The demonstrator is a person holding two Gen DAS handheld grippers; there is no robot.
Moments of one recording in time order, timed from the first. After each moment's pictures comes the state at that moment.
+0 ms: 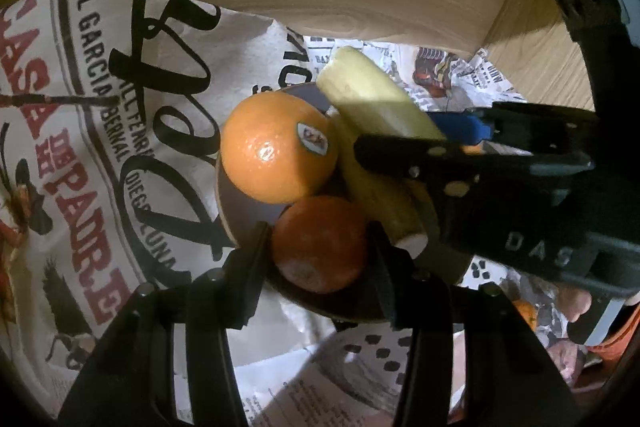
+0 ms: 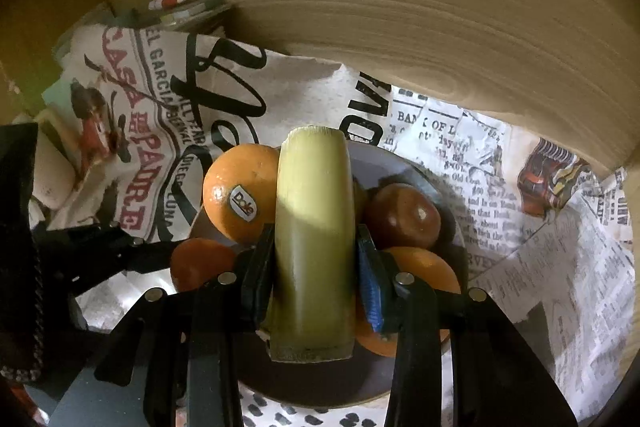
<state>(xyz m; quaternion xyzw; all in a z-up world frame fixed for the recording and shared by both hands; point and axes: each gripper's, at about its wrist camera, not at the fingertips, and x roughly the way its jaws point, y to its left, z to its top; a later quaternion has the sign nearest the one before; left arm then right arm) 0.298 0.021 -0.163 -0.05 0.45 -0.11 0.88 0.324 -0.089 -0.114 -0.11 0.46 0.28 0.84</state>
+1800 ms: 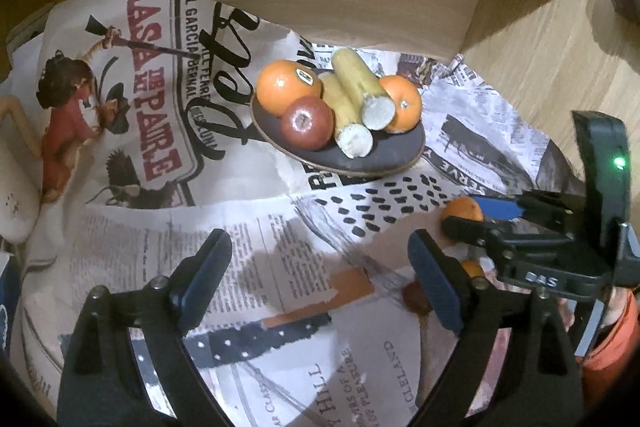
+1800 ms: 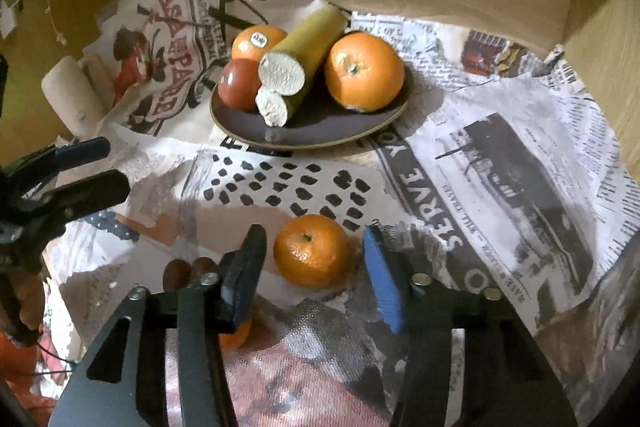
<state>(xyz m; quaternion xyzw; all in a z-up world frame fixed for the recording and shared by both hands) 0.150 0.016 -0.144 -0.05 0.40 -0.06 0.91 0.197 -0.179 -0.146 -0.07 0.46 0.27 0.84</state>
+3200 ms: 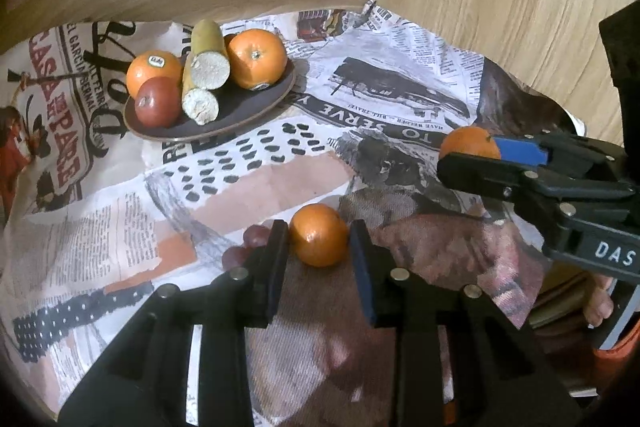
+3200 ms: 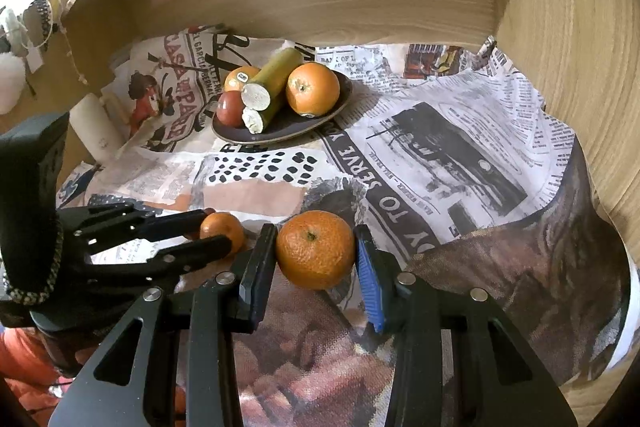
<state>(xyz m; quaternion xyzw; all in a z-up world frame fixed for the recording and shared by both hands) 0.132 -0.104 -0.170 0.04 0.42 -0.13 0.90 0.136 -0.255 -0.119 0.00 0.40 0.25 0.88</state>
